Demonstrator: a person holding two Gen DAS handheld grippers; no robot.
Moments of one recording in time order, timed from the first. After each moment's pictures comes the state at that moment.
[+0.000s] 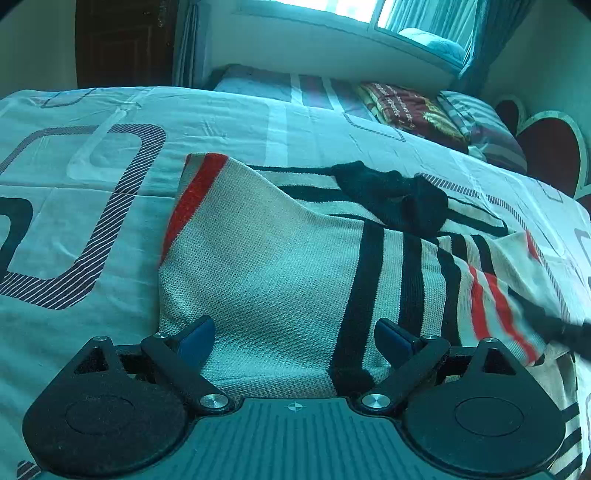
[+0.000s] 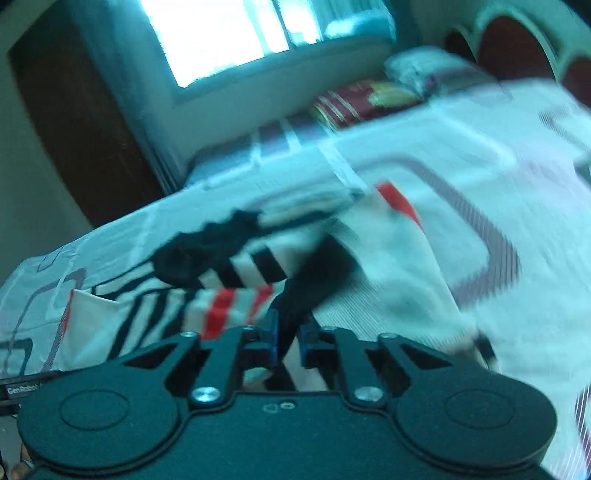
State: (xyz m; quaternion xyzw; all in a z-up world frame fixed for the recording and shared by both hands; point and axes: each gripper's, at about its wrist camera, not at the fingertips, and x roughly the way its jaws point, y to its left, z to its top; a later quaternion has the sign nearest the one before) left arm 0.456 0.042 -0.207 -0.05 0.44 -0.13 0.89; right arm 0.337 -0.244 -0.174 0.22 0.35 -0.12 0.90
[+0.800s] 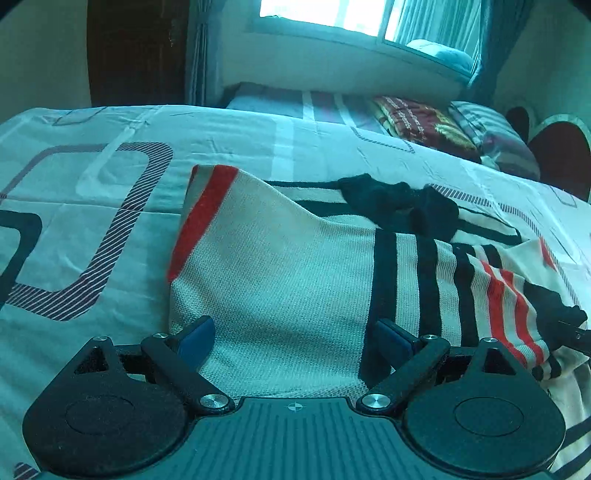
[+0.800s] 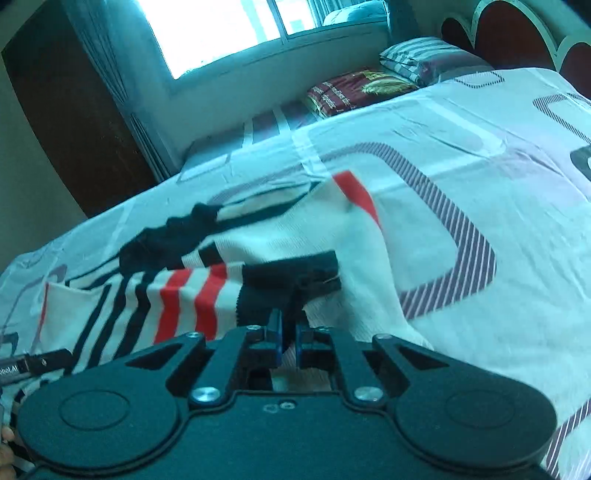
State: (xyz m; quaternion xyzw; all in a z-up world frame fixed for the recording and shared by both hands) left arm 0.455 0.030 -0.206 -0.03 0.41 -0.10 0.90; right arm 0.342 -0.273 -0.180 0.18 0.35 -0.10 0.92
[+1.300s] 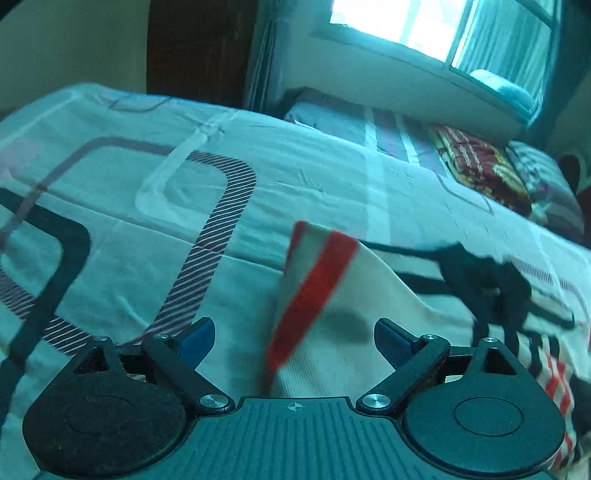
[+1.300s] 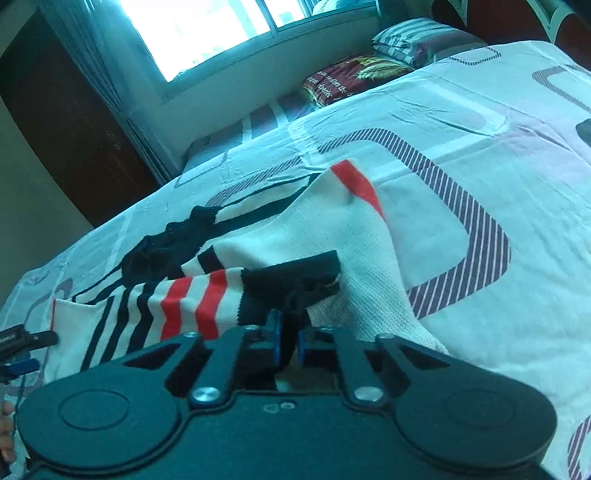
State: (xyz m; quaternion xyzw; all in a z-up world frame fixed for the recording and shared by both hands) left arm 0.524 0.092 -0.208 -0.10 0.41 -0.02 0.90; right arm 0.352 -0.283 -0.183 0.22 0.35 -0.09 0.91
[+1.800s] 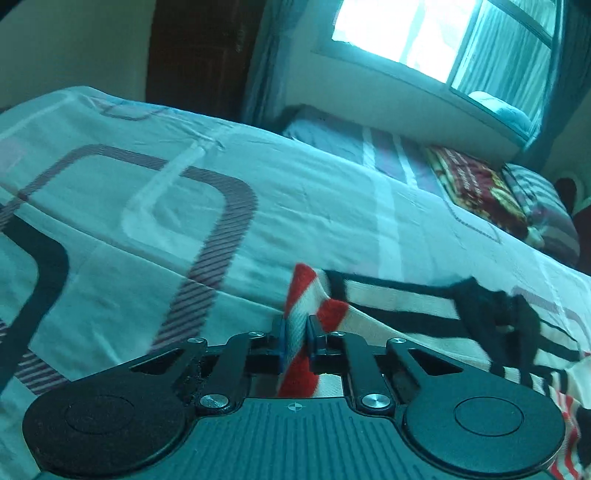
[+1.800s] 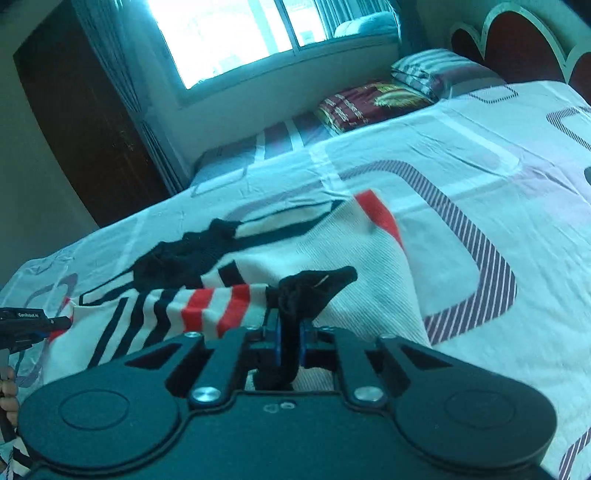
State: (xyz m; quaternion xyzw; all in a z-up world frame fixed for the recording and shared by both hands) left arm 0.552 0.094 -0.225 -0.11 0.38 -0.01 0.92; right arm 0.354 -0.266 -0.172 0.16 0.32 -0.09 0.93
